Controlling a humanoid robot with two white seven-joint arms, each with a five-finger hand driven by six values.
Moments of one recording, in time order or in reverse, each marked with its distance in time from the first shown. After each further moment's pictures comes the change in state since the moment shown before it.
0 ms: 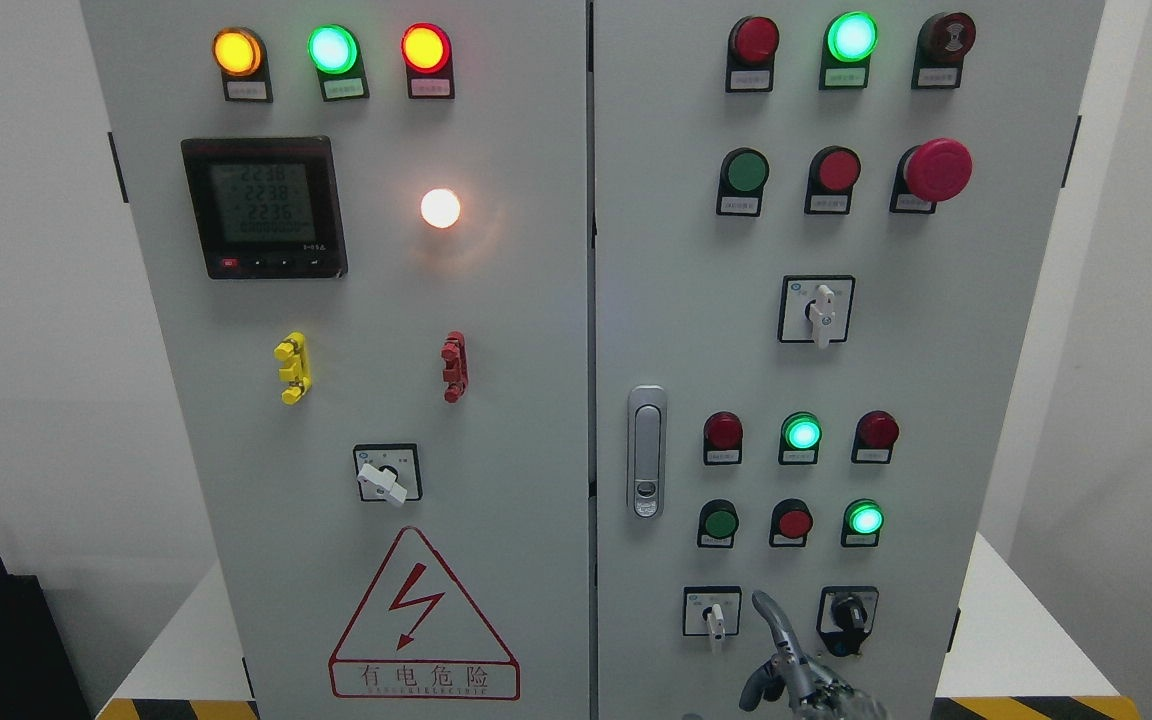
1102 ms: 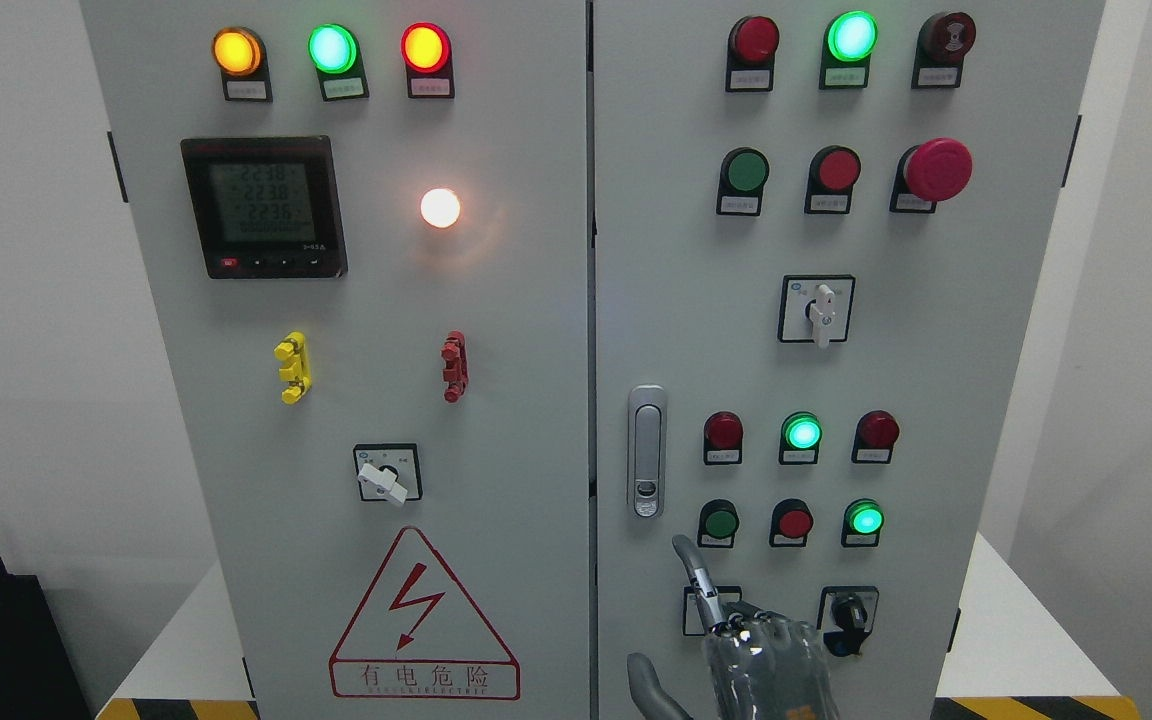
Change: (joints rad) left arm 0.000 0.000 0.000 0.000 0.000 0.000 0.000; right arm -0.156 0.045 0.047 0.059 0.261 0.200 0.101
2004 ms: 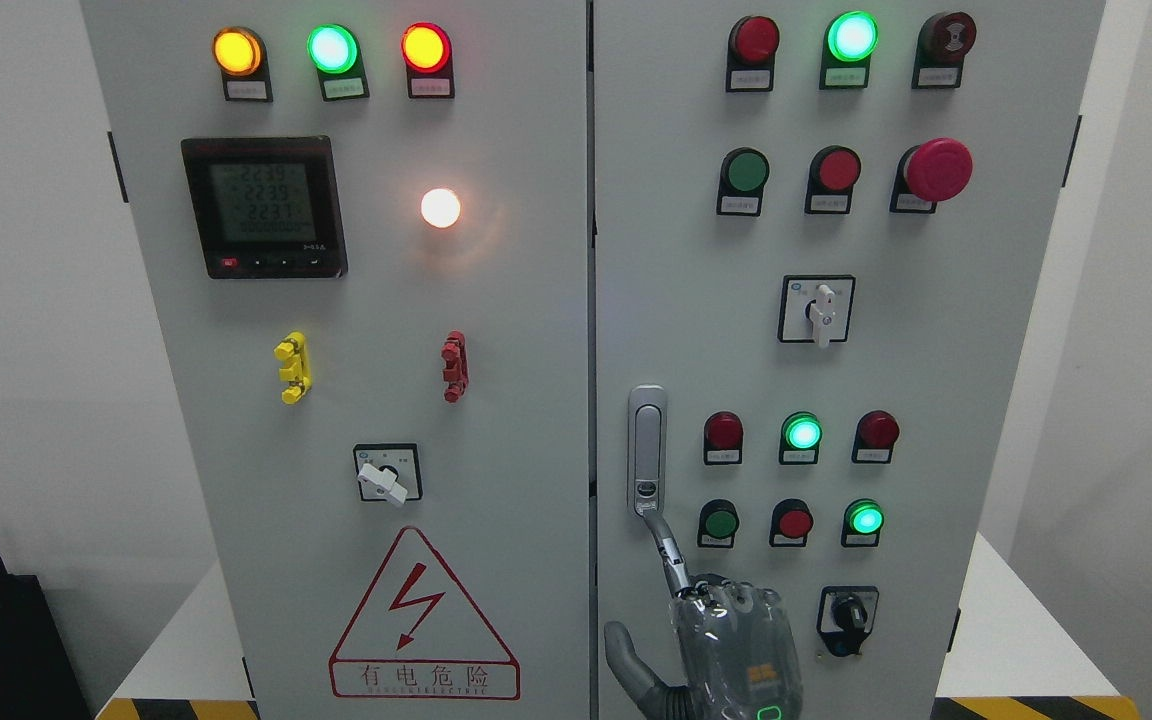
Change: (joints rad) left arm 0.000 0.000 0.000 0.000 0.000 0.000 0.000; right arm -0.077 0.029 0.028 0.073 0.001 0.015 0.050
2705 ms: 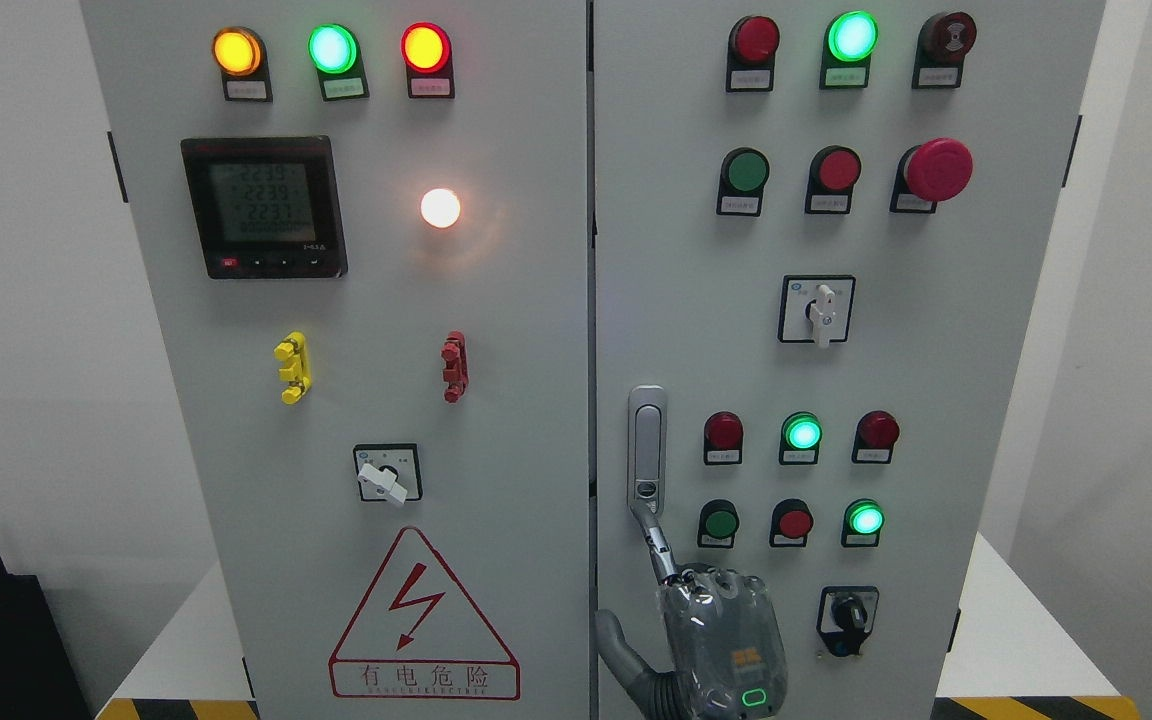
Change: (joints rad) left arm 0.000 0.000 0.000 0.000 0.000 0.000 0.000; right arm -0.036 0.012 -0.006 0.050 0.000 -0.001 -0.002
